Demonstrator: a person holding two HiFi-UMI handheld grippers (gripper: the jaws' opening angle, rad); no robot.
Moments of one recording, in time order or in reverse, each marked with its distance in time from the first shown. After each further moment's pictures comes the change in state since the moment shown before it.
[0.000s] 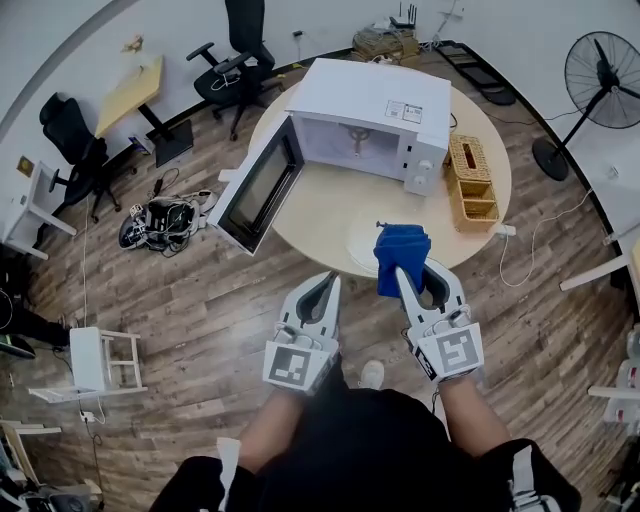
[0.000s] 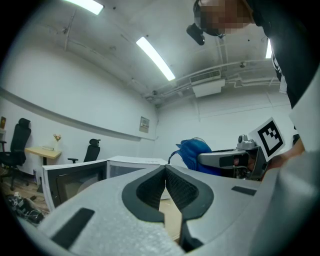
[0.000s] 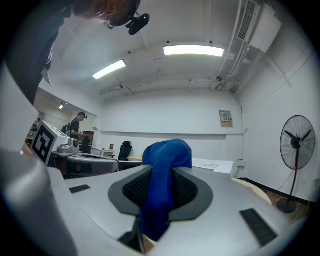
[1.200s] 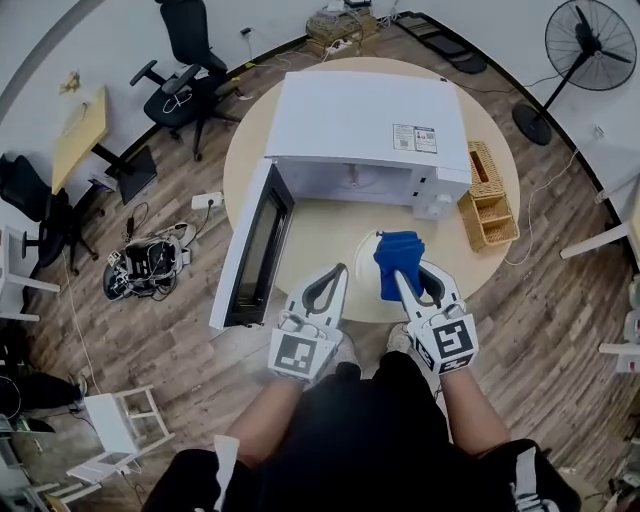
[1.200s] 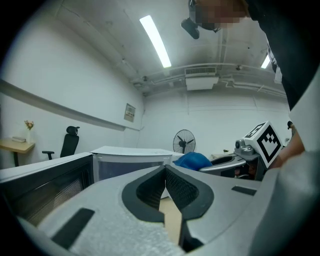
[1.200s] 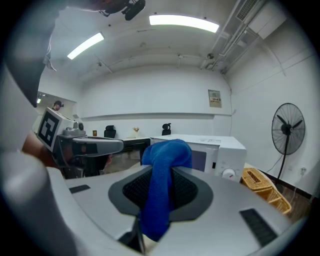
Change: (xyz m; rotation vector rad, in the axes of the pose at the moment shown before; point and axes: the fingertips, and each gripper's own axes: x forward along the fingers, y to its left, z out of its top) left arm 0.156 0.131 -0.041 0.033 0.094 -0.250; right arm 0.162 -0.063 -0.089 0.088 0.229 -0.162
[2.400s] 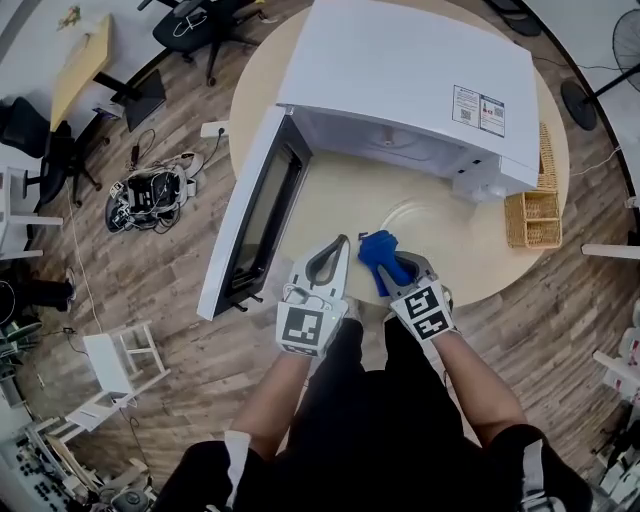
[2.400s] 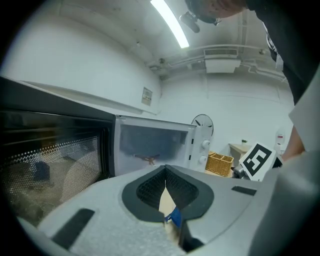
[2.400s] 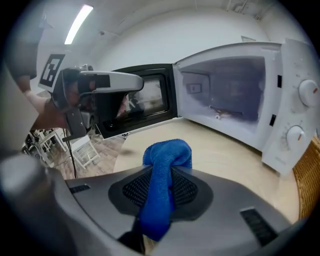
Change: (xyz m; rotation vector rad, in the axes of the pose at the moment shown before) left arm 0.025 0.058 -0.103 -0.090 0.180 0.183; right arm 0.088 0.048 -0.189 -0.051 0.504 0.350
